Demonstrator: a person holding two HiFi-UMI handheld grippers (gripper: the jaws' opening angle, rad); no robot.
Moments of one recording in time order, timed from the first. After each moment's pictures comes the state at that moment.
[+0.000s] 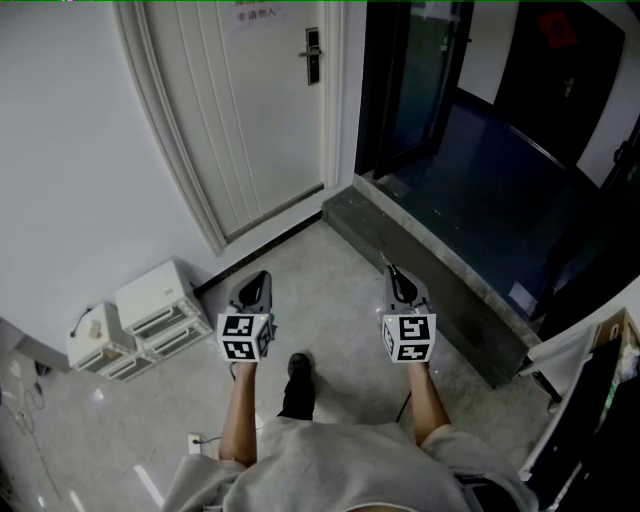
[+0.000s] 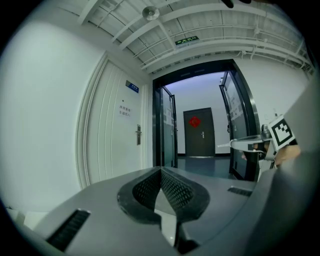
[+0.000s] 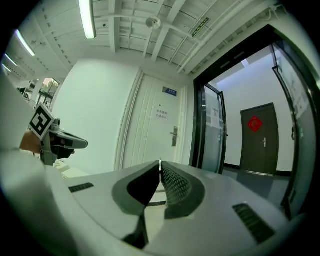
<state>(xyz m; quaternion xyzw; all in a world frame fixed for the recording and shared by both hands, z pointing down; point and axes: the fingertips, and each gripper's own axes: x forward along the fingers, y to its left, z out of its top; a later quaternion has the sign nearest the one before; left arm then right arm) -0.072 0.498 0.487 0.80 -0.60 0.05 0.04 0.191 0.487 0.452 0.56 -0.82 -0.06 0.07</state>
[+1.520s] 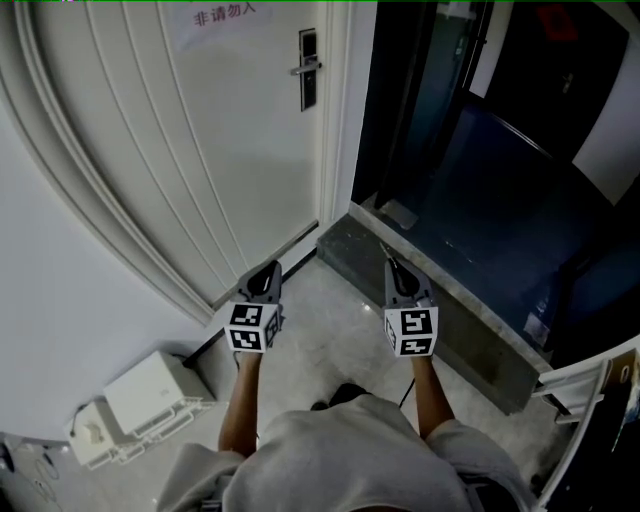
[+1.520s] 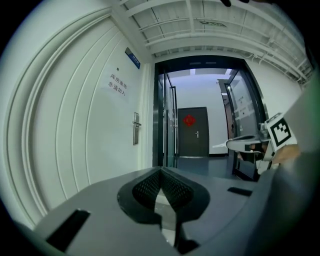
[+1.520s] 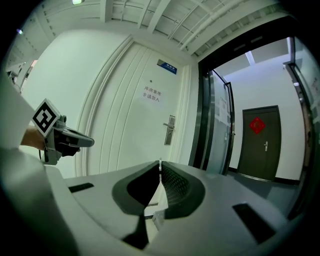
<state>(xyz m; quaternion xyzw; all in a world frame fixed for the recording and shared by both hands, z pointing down) -0.157 0.020 0.493 0.85 -0.52 0.05 0.05 0.077 0.048 0.454 0.60 -0.79 -0.06 0.11</state>
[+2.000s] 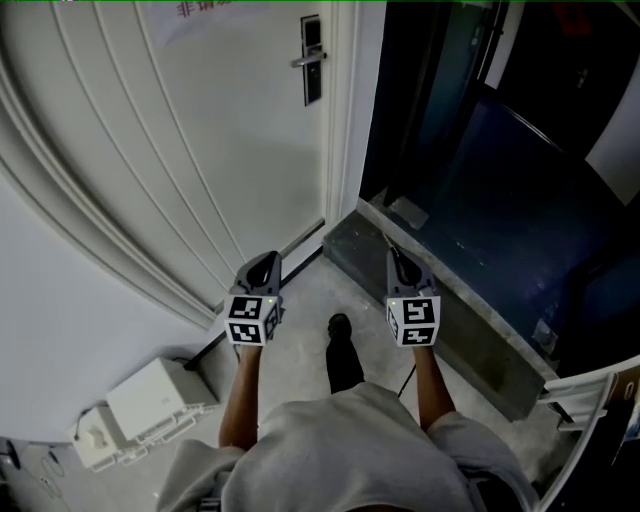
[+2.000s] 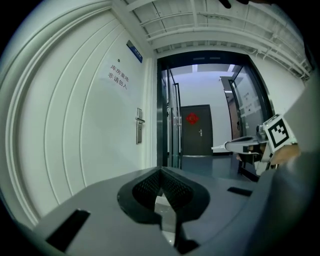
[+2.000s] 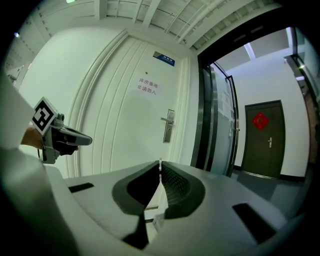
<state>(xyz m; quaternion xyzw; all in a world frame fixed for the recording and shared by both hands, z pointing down) -0.155 -0.072 0.505 0.85 -0.53 0.06 0.04 0.083 -0.055 0.477 0.59 -0.80 -0.05 0.12</state>
